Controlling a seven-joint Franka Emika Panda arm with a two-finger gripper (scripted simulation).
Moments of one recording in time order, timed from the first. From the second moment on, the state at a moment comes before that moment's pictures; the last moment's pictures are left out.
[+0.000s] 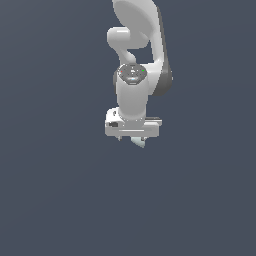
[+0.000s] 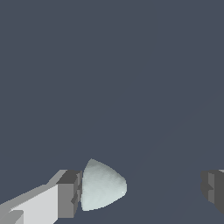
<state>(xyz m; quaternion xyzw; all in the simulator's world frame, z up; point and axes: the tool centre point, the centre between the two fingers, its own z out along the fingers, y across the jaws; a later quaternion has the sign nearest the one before) 0.004 0.016 0.160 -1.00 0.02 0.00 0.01</state>
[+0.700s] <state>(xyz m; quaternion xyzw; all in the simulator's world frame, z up) 0.007 0.017 0.158 -1.00 0.02 0.00 0.02</state>
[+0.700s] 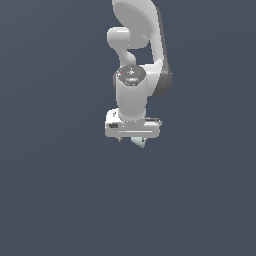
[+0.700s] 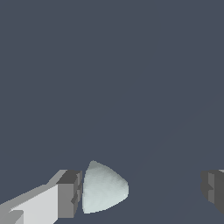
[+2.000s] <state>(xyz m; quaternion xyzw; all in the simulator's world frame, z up) -0.072 0.051 0.095 -1.00 0.03 0.00 0.00</state>
